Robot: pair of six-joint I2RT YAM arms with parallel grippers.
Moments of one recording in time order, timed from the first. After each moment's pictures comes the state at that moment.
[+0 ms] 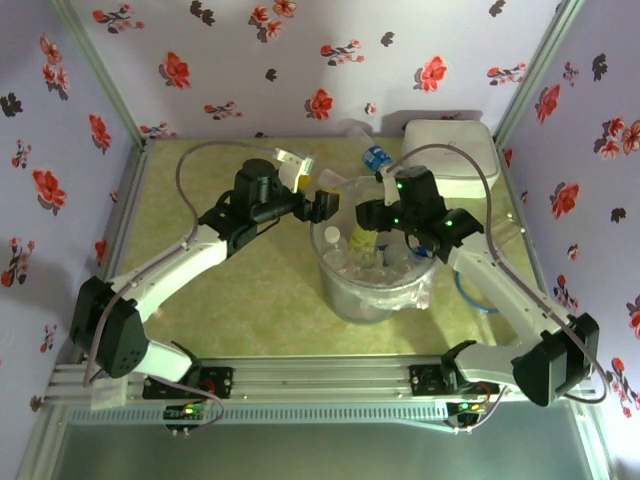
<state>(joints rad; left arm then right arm) -0.68 1.44 1.15 -0.02 0.25 -0.23 0.53 1.23 1.14 -0.61 -0.10 0.21</state>
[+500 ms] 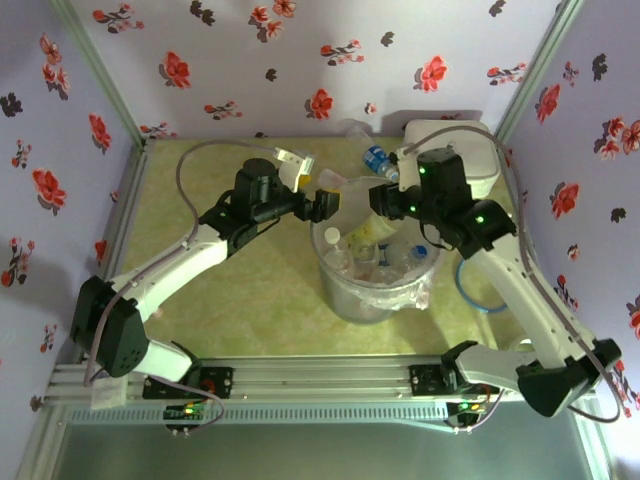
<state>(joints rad) -0.68 1.44 1.16 -0.02 0.25 -0.22 0.52 1.20 1.36 -0.76 -0.12 0.20</state>
